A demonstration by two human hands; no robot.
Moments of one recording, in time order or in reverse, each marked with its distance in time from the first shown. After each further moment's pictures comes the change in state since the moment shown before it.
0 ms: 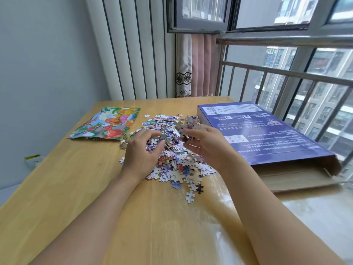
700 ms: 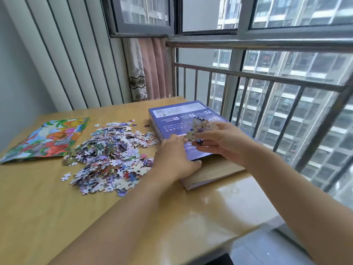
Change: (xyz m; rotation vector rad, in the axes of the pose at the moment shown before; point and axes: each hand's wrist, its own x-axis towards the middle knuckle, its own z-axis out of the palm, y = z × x) left_hand 0.002 0.175 0.117 0.185 -0.549 -0.002; right_hand -0.083 -0.069 -0.147 -0.156 0.114 0.008
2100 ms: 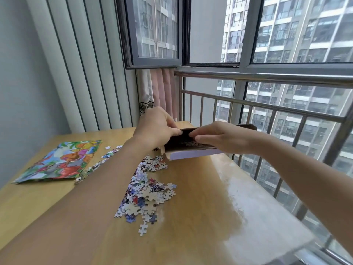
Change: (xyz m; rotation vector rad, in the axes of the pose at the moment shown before) left_hand 0.049 0.000 -0.143 -0.132 0.227 0.003; right_hand -0.002 -0.094 0.018 -1.145 -0.258 -0.377
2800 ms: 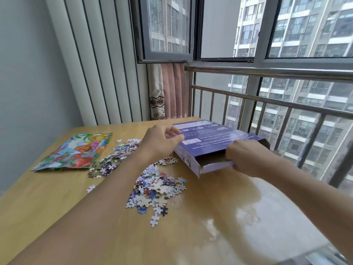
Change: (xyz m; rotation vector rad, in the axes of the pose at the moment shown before) left_hand -0.027 -0.053 0.023 -0.265 -0.062 -0.124; right_hand -0.005 0.035 0.045 -0.892 -0.065 0.180
